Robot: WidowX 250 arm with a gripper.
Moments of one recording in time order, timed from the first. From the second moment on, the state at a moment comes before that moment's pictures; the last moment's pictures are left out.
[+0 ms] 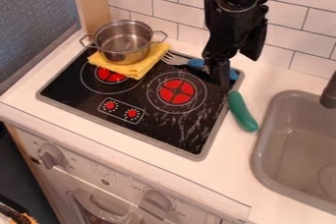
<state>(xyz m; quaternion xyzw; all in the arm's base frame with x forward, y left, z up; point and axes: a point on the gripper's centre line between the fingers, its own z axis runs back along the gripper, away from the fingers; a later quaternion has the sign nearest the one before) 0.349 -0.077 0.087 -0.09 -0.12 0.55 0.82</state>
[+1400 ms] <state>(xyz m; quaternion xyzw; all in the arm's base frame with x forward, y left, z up) 0.342 -0.108 0.000 0.00 -0.03 0.43 0.90</state>
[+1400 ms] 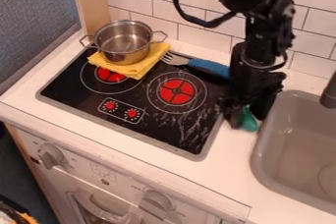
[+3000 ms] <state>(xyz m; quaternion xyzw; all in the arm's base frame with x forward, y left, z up) 0.287 -0.027 0.092 -0.04 -0.11 0.52 0.84</state>
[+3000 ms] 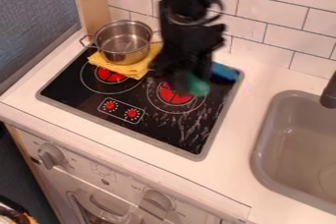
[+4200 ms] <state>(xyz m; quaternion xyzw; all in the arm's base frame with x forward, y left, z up) 0.284 0.136 0.012 0.00 -0.06 0.67 0.74</state>
